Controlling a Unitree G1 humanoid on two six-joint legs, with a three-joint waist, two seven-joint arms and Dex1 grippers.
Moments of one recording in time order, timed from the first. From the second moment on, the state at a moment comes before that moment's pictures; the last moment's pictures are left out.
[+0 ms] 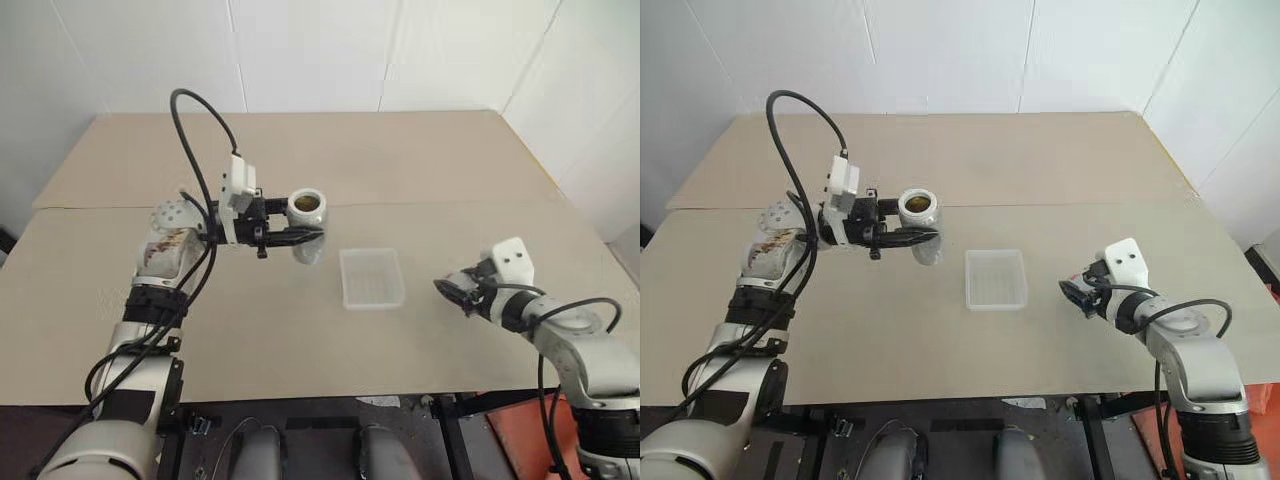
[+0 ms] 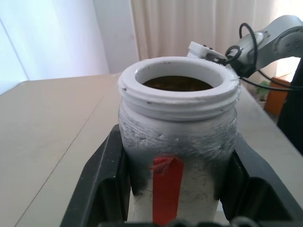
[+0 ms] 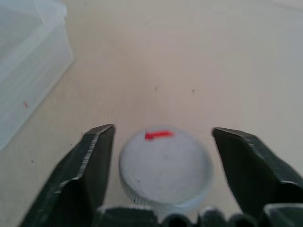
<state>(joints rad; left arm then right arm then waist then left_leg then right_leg) -0.84 0.45 -0.01 0.41 -0.37 0.10 -1.36 -0.20 -0.66 -0.15 -0.25 0.34 0.77 0.49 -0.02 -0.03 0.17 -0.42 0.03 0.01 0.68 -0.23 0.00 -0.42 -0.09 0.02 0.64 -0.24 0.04</state>
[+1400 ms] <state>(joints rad) -1.44 0.30 -1.11 1.00 1.53 -0.57 0.66 -0.53 -0.91 -0.37 -0.44 1.22 1.43 0.54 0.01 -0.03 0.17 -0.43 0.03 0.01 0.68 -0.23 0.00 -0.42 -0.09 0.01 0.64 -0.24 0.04</state>
